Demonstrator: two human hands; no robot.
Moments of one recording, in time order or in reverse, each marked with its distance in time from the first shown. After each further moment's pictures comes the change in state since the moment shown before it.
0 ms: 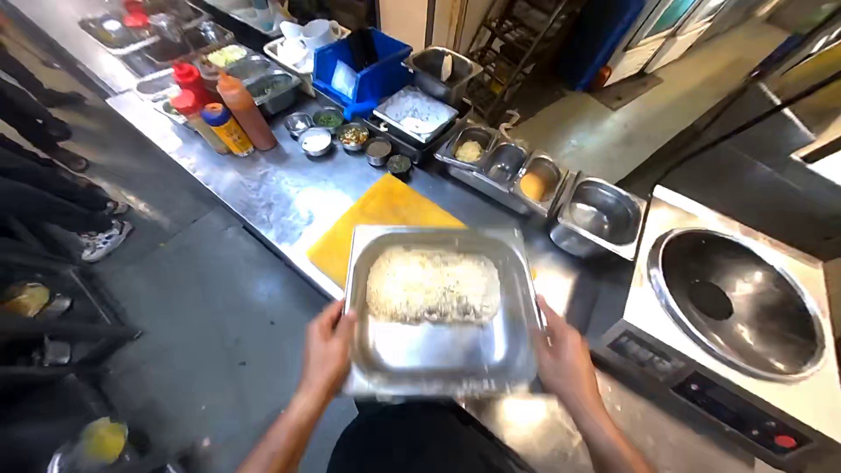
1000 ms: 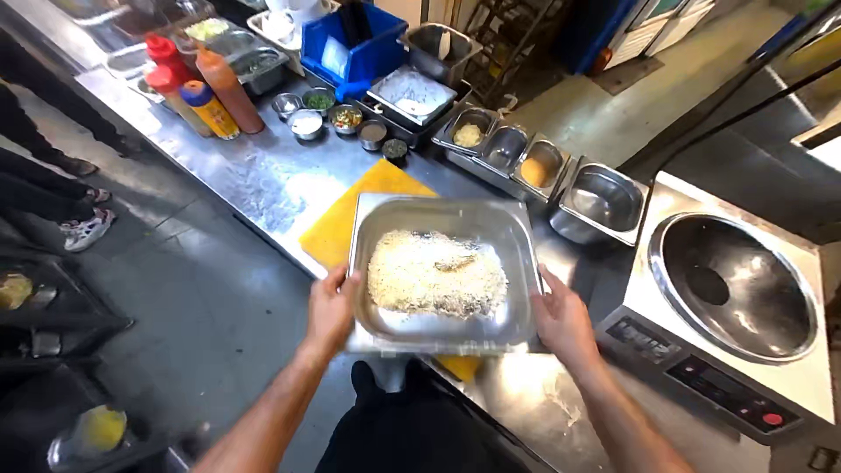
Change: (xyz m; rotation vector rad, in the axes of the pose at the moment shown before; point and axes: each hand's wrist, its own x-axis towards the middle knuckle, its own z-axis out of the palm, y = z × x) left_hand 0.028 0.012 0.011 -0.064 -0.051 -0.041; right_hand 0.025 0.001 -0.003 0.009 -0.009 0.057
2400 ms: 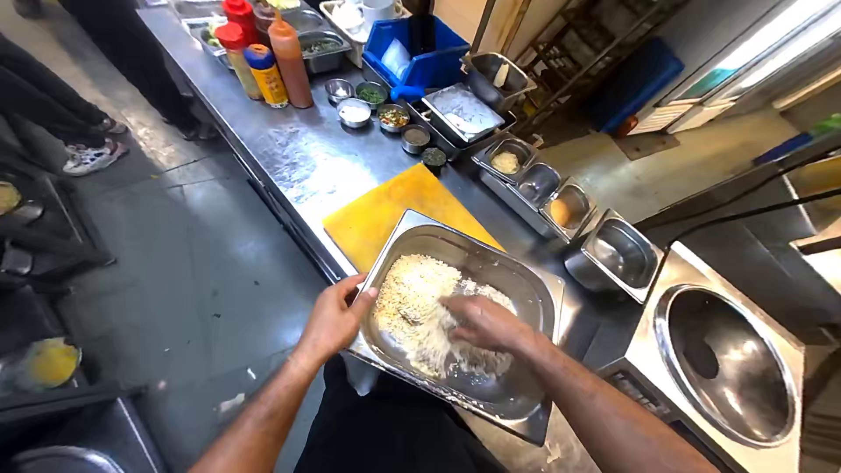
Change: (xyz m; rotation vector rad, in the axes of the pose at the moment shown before) left_hand -0.022 -0.017 -0.024 0.160 -0.038 -0.012; right_hand 0.061 -0.076 0.072 -0.508 -0.873 -0.715
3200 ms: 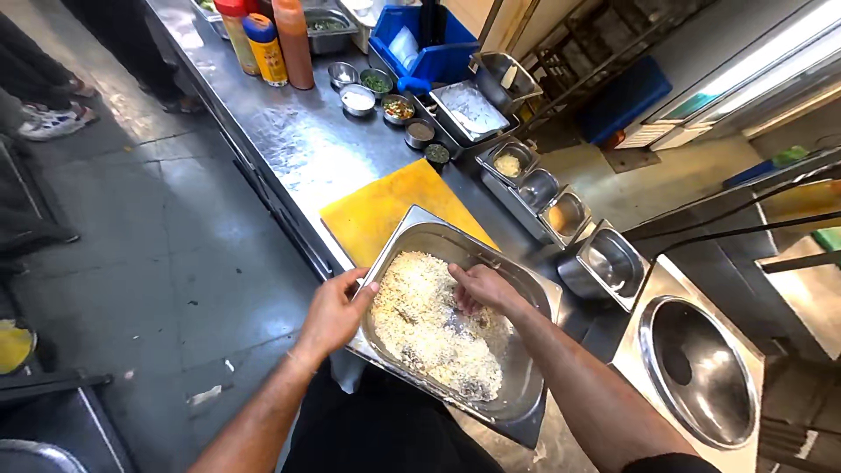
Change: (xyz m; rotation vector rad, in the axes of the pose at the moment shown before) left_hand 0.004 -0.004 0.001 -0.008 0.023 0.018; right_hand 0.041 0.018 -0.028 0.564 0.076 0.555
